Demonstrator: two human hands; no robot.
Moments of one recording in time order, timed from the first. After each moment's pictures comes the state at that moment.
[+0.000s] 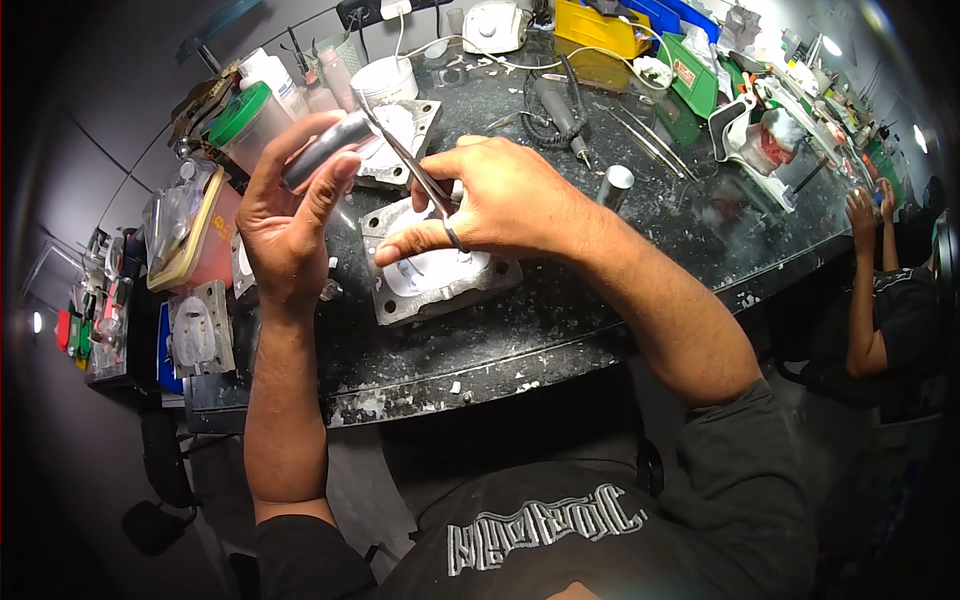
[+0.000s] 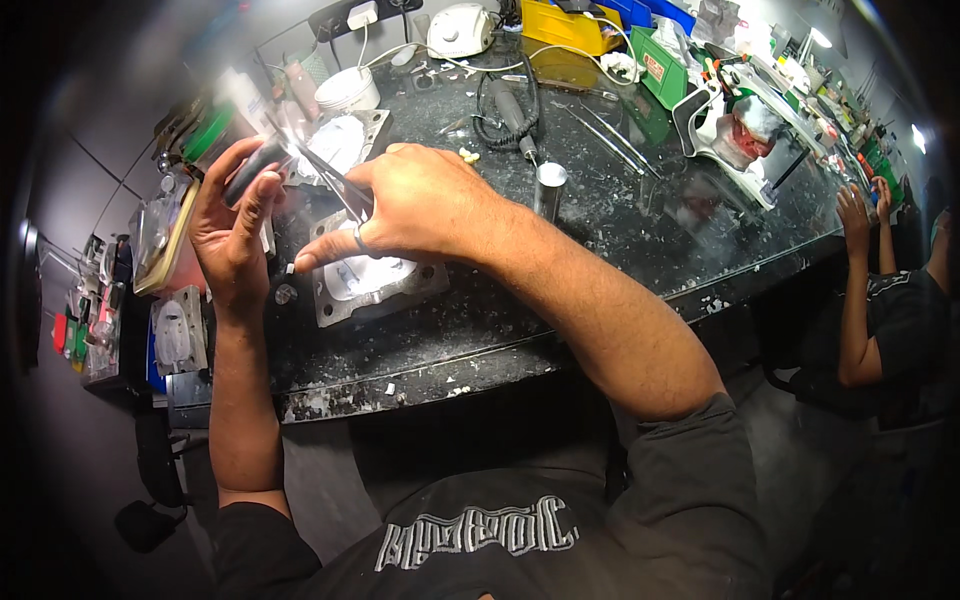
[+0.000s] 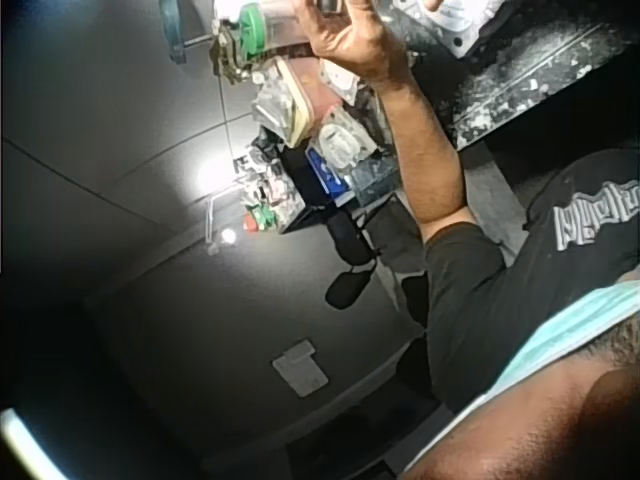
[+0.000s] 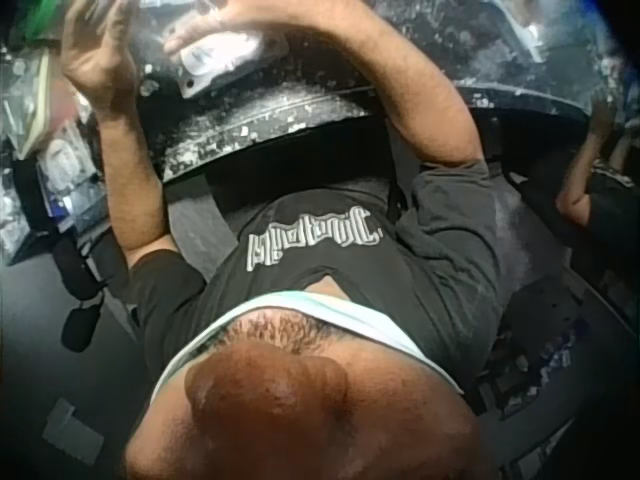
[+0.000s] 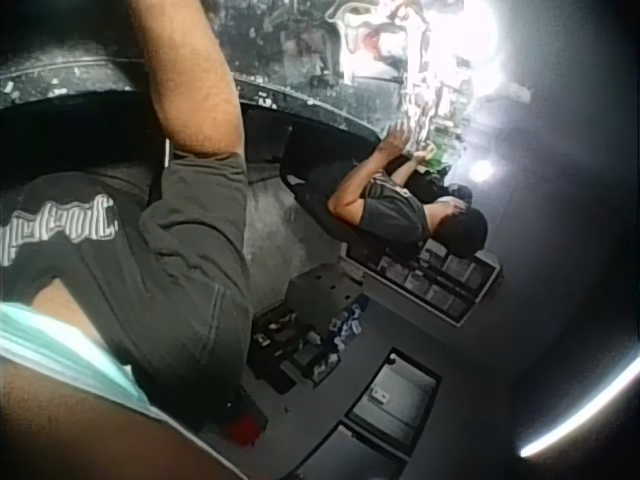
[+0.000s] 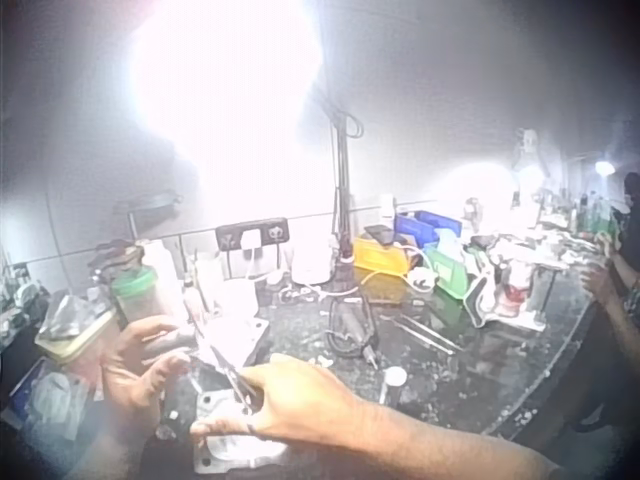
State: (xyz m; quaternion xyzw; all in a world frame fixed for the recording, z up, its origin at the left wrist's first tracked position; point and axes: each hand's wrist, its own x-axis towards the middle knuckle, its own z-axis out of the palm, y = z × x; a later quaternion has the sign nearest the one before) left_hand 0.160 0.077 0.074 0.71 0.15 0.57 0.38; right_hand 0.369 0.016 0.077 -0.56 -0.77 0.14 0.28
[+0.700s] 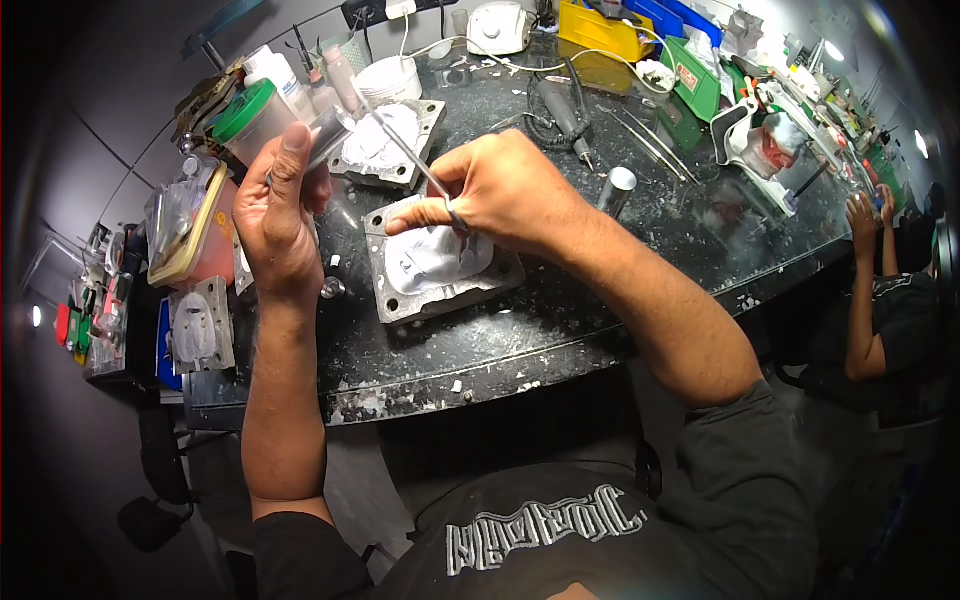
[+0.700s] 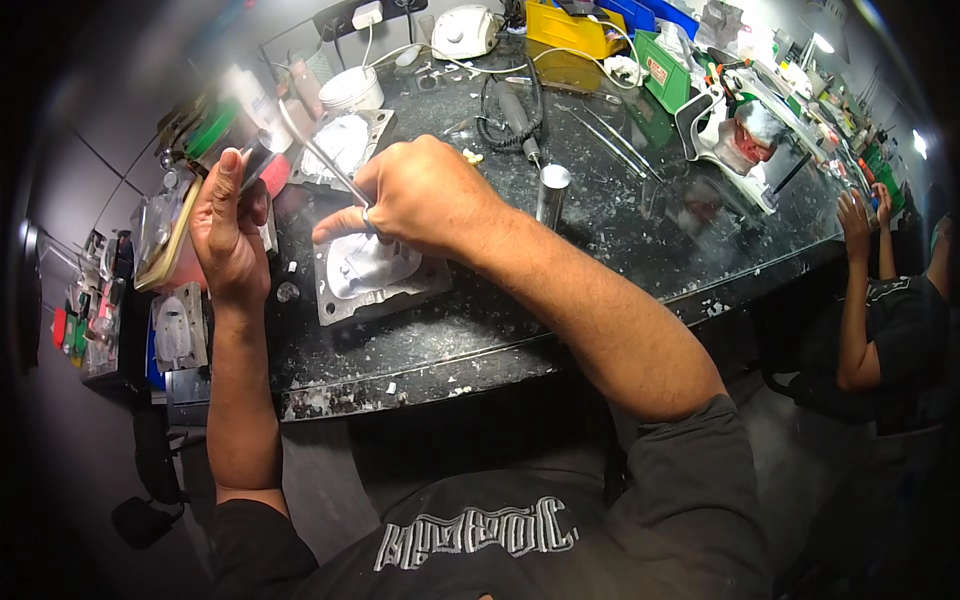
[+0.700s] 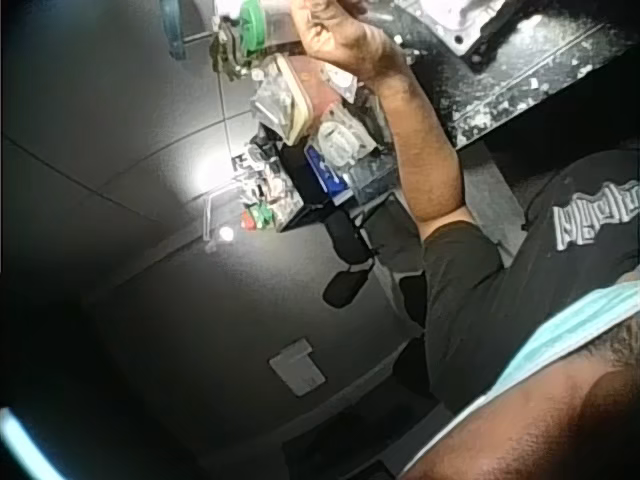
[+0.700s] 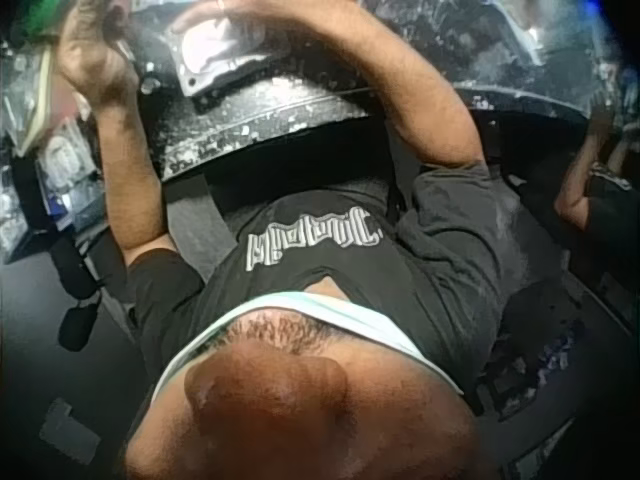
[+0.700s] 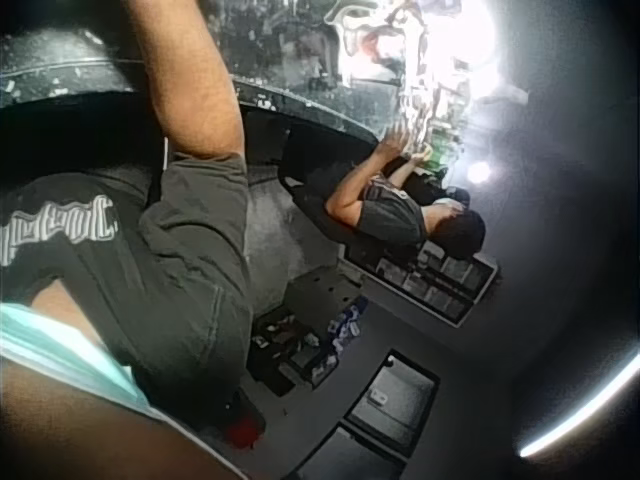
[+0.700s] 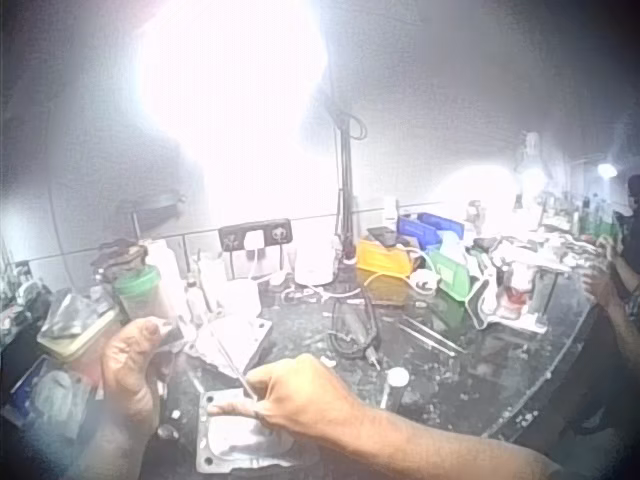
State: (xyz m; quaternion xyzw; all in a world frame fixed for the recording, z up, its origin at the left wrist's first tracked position) left_hand 0.156 0.084 0.075 0.64 0.22 0.61 0.42; right_hand 0.368 0.020 0.074 -0.54 -0.73 0.23 0.35
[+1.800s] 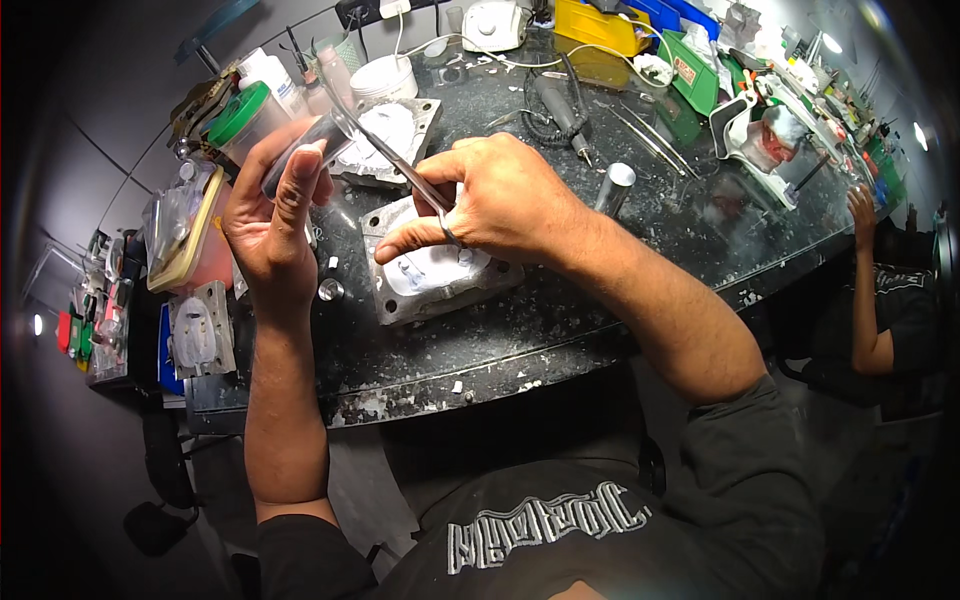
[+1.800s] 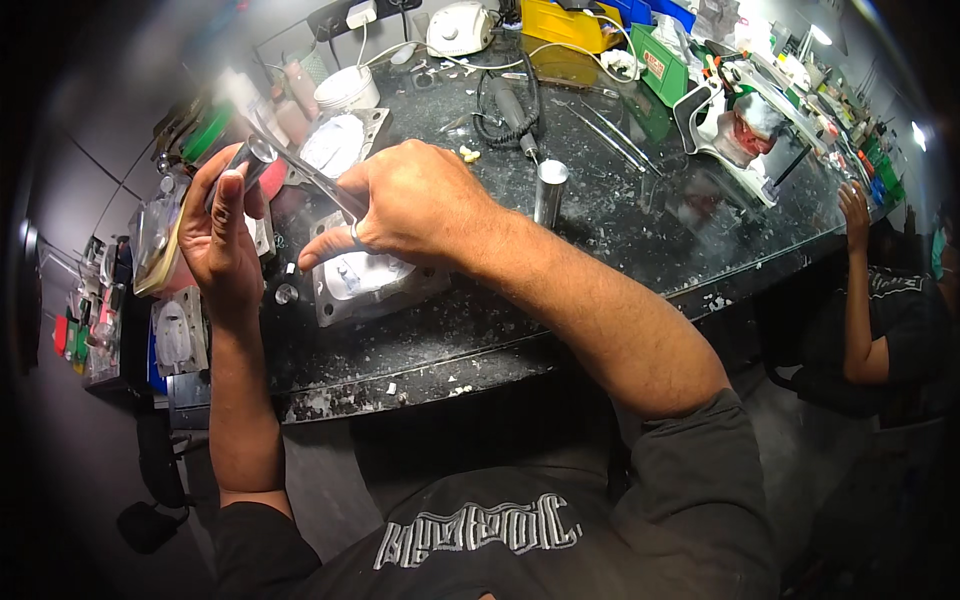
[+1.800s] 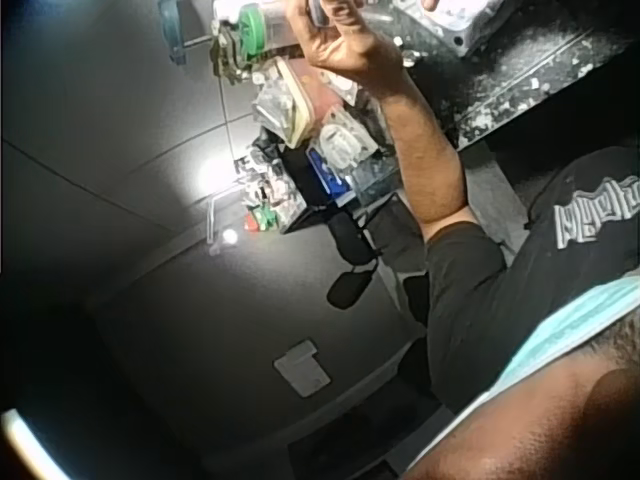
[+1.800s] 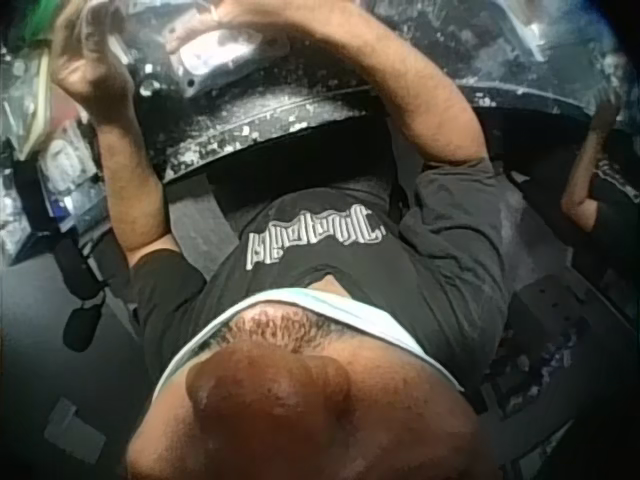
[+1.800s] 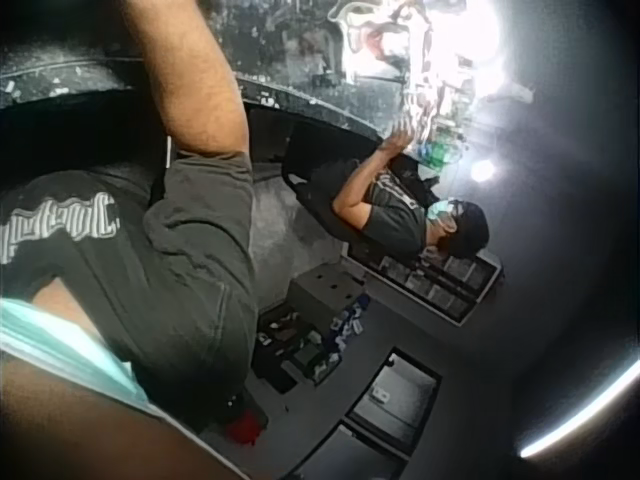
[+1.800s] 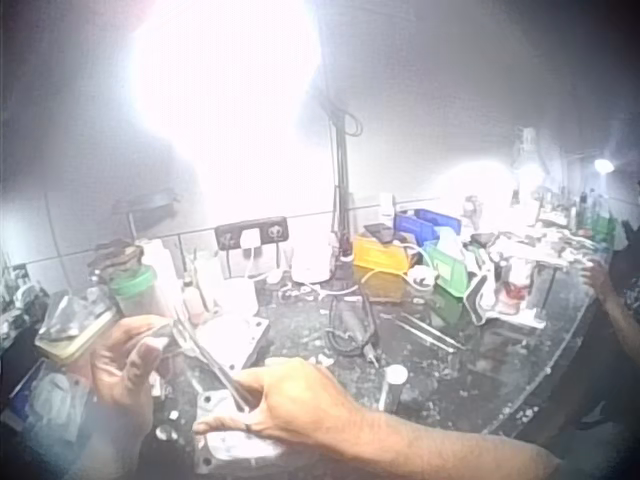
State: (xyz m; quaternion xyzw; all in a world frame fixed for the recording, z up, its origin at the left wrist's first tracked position) left_hand 0.152 0.082 0.075 0.71 0.16 0.59 0.34; right_hand 0.365 0.017 0.069 -0.54 -0.77 0.11 0.34
